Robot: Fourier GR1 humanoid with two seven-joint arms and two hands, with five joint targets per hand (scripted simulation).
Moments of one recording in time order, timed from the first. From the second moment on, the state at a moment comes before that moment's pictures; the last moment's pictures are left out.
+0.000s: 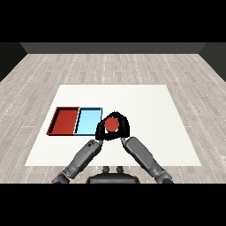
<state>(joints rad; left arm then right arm) -0.37 0.03 -0.57 -1.21 0.39 0.60 -0.39 -0.43 -0.01 0.55 -1.49 -0.27 -0.52 -0.37</state>
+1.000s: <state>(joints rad) -0.39 0.01 -0.54 -1.19 0.38 0.61 -0.48 -0.43 -0.01 0.54 -1.49 -0.20 -0.53 -0.23</state>
